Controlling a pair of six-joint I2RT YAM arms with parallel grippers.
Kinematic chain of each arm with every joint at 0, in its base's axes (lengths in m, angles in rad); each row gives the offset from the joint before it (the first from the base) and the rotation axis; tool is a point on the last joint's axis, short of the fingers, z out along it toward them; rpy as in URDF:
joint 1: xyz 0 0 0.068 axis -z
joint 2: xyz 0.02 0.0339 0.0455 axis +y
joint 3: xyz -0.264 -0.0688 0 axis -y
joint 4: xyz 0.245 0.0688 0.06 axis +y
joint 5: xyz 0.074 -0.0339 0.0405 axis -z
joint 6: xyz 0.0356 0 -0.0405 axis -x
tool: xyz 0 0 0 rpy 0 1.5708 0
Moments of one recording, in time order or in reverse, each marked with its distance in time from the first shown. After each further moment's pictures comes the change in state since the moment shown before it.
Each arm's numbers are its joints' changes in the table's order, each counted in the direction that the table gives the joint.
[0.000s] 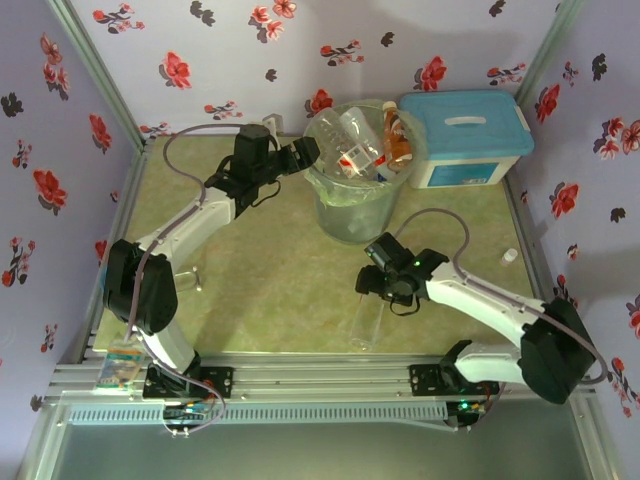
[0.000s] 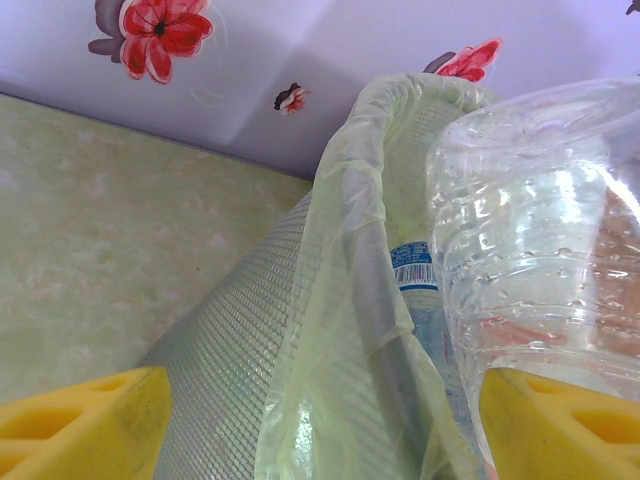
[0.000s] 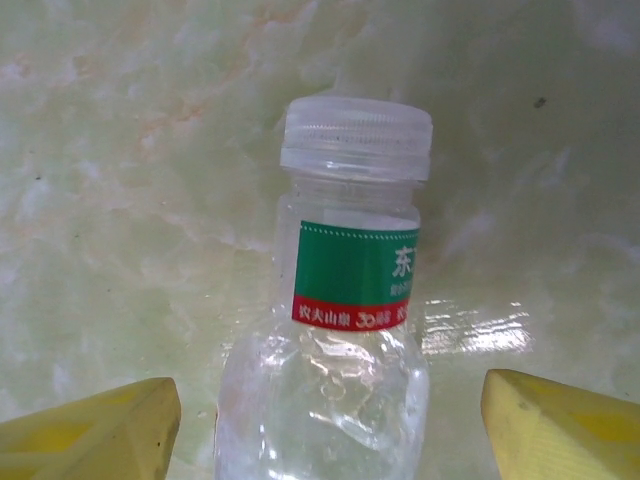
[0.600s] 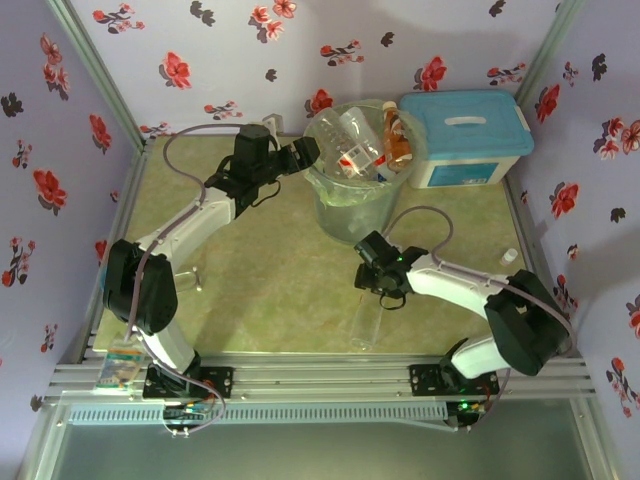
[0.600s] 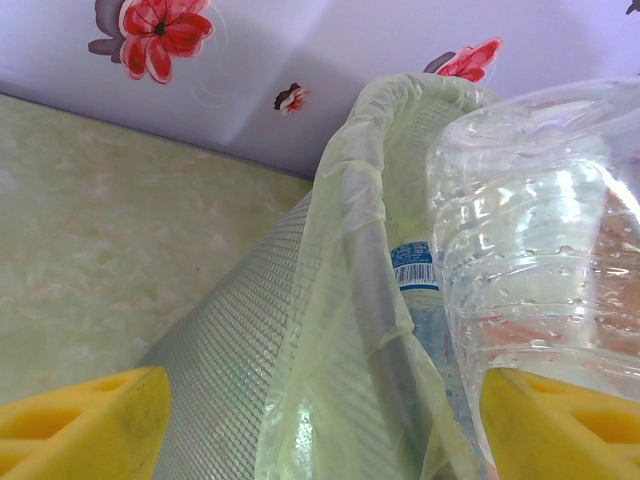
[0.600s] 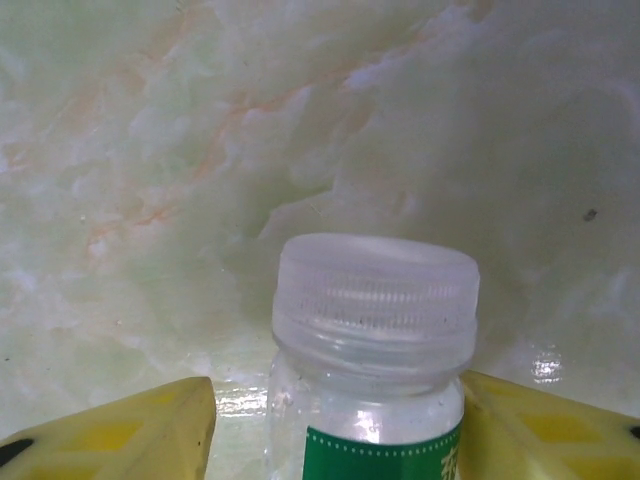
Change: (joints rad) left arm 0.000 0.000 0.000 0.000 0.000 -0.001; right arm 0.018 0.175 -0.009 -0.174 0.095 0.021
